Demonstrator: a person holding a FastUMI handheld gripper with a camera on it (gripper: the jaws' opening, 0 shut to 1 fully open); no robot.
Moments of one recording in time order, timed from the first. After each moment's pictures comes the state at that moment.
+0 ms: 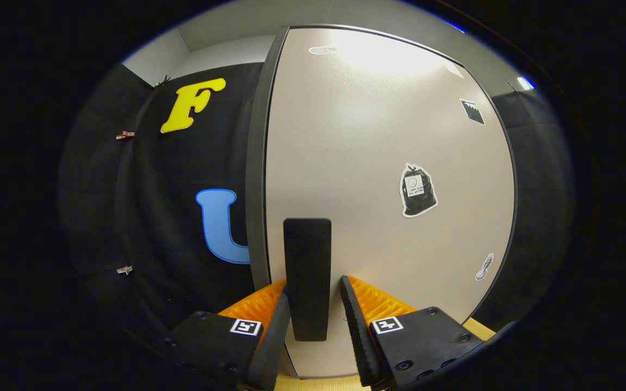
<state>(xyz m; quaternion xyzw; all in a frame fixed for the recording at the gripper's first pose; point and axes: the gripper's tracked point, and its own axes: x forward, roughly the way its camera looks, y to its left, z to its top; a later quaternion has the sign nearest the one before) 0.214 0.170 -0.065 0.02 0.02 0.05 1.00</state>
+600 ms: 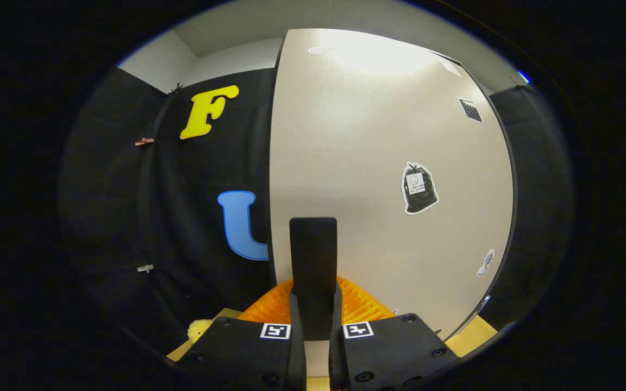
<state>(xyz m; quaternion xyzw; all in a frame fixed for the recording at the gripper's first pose) 0.168 0.163 -0.063 0.05 0.03 0.11 0.99</state>
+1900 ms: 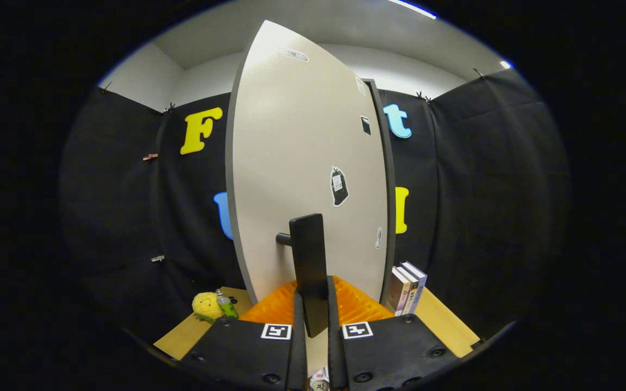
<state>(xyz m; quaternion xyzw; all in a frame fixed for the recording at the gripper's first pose) 0.023 -0.003 -0.059 0.07 0.04 0.08 0.99</state>
